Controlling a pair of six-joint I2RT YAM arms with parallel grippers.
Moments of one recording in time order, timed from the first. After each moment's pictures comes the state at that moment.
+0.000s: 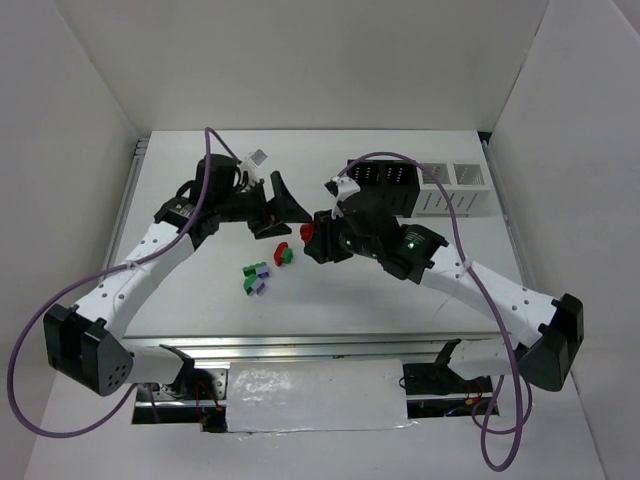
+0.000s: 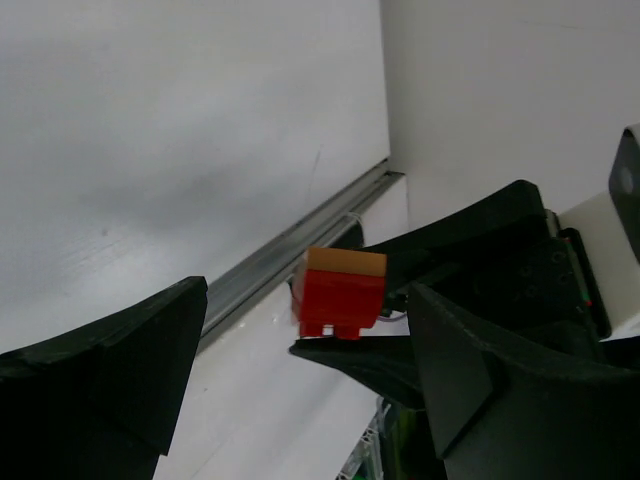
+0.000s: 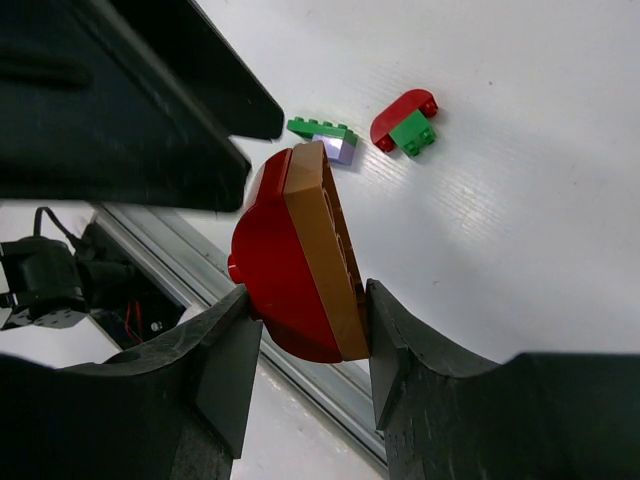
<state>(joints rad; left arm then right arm) -0.39 1.31 1.24 -0.52 0.57 -0.80 0.87 1.26 1.18 -0.45 0.02 0.50</state>
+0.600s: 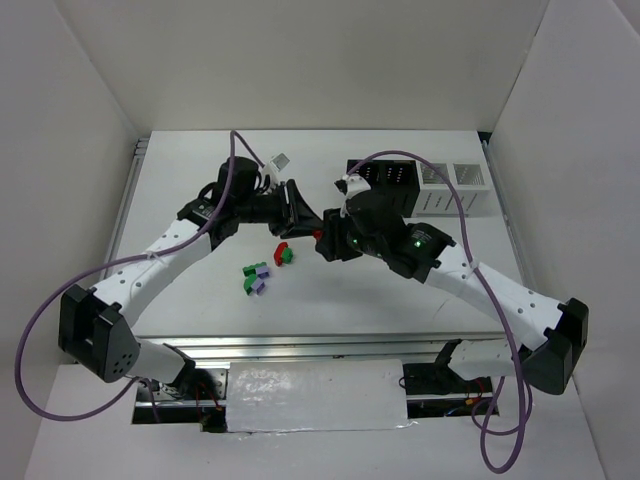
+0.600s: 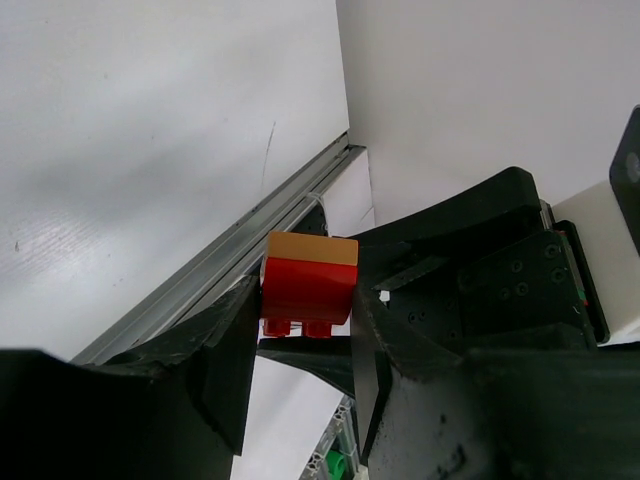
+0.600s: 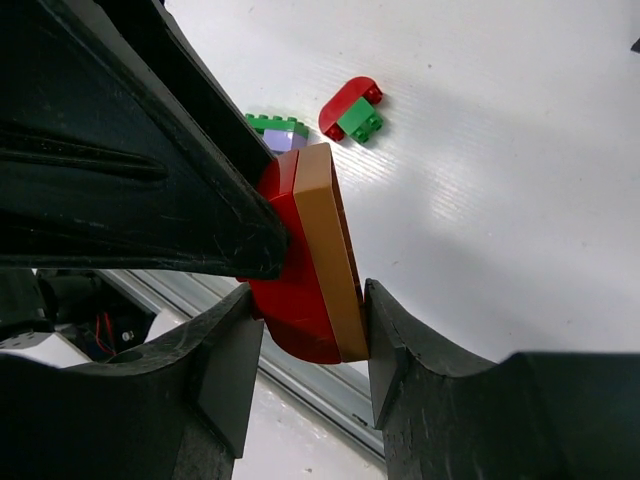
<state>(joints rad) -0.51 1.40 1.22 -0.34 0.65 -0.94 0.86 1.24 1.19 -0.55 0.09 0.51</state>
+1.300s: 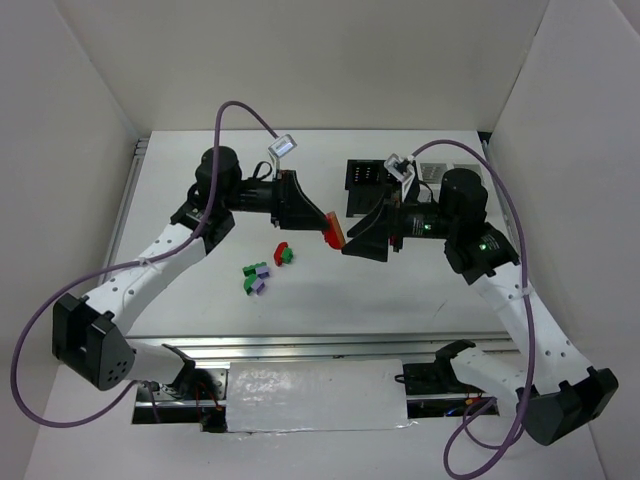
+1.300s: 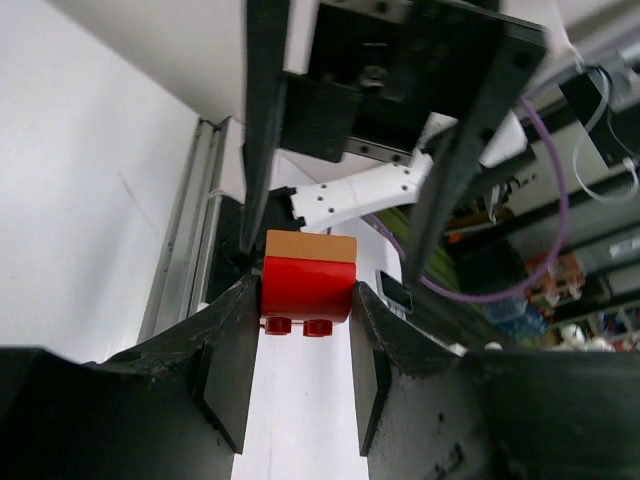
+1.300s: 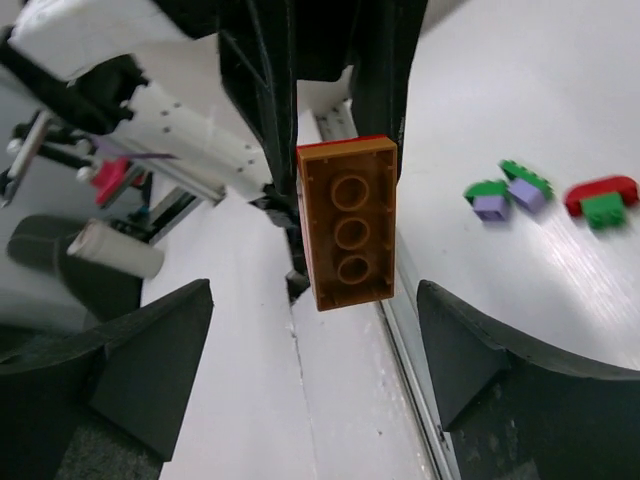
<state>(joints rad) -0.49 1.37 1.20 0.13 1.07 -0.83 0.38 1.01 1.11 -0.34 -0.97 0.44</state>
